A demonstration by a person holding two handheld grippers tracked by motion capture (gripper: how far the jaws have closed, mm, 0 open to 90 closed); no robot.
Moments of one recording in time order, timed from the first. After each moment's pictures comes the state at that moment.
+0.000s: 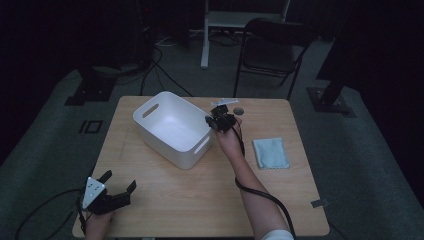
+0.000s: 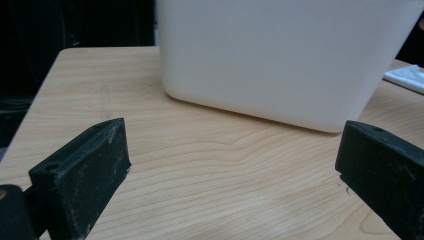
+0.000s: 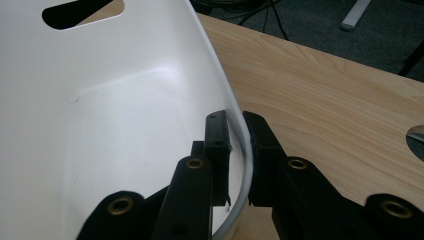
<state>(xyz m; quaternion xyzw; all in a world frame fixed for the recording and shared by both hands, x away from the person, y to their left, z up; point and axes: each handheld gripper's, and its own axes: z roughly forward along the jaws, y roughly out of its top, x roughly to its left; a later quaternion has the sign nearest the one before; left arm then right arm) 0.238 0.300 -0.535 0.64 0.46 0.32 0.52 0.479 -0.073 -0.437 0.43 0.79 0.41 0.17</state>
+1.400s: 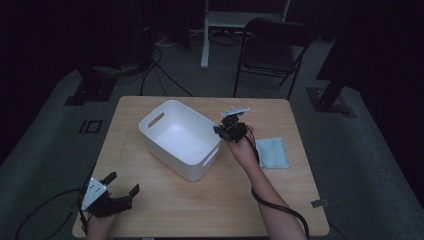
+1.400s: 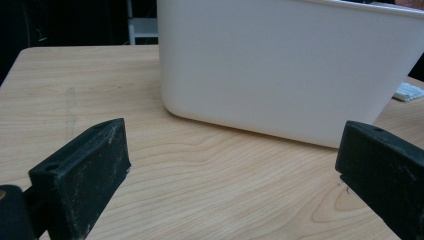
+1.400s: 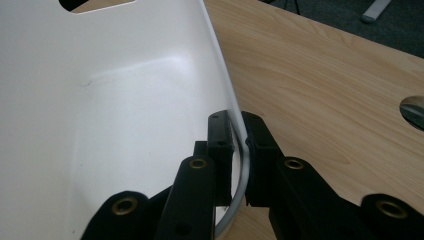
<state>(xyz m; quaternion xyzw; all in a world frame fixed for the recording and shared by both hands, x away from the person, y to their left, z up) 0.230 0.291 -0.525 0.66 0.44 0.29 0.53 0.441 -0.109 -0.433 0.39 0.81 0.40 0.15</state>
